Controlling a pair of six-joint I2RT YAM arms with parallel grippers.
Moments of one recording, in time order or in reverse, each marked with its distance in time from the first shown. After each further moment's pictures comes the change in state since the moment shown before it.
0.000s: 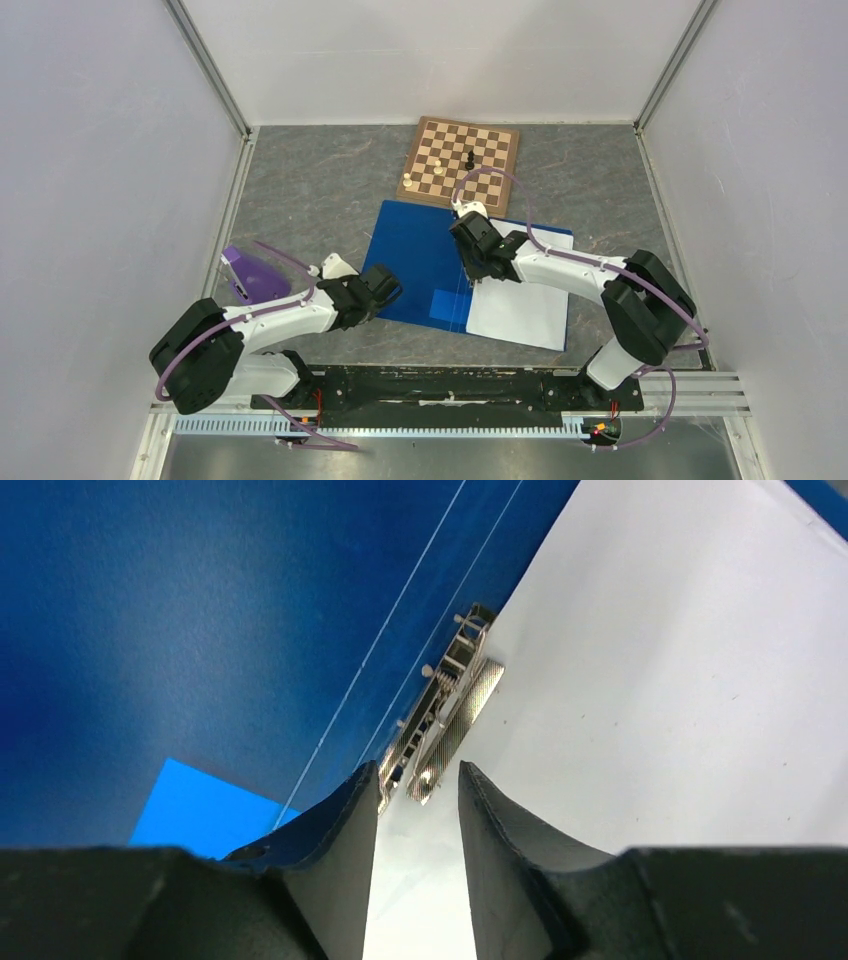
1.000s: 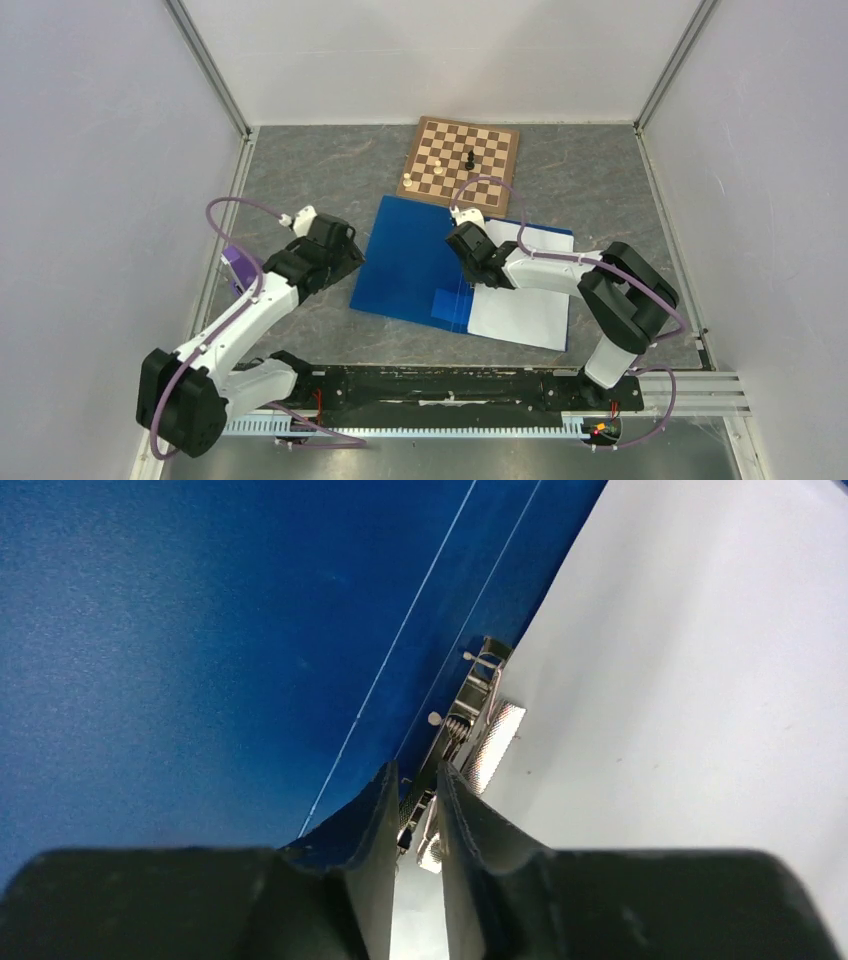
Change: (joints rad) left arm 0.348 -0.175 0.207 -0.148 0.177 0.585; right arm 0.014 0.097 -0.046 0.151 0.087 0.037
